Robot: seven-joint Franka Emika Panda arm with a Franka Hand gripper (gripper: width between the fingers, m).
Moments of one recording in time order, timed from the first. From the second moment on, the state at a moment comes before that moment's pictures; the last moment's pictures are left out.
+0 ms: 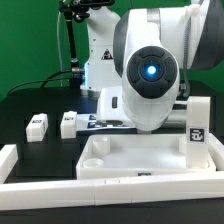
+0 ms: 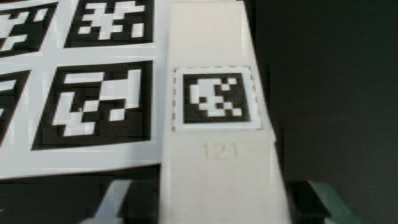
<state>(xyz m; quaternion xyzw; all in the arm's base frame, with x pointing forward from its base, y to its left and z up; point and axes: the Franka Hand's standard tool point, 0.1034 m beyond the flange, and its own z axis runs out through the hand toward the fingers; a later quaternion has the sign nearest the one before) 0.407 0.052 0.004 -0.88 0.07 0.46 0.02</state>
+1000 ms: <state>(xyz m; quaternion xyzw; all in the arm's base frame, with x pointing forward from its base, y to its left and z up) 0.500 -0.034 0.120 -0.93 0.15 0.33 0.06</state>
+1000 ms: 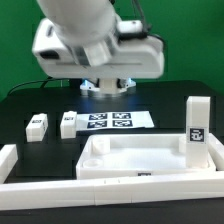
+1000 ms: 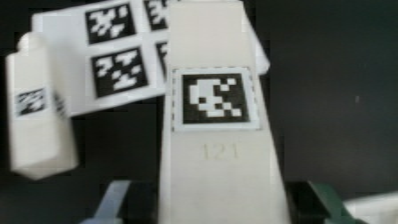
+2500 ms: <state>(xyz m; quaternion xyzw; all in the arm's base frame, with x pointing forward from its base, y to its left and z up) 0.616 -0.024 0.176 -0.96 0.19 -0.19 0.02</state>
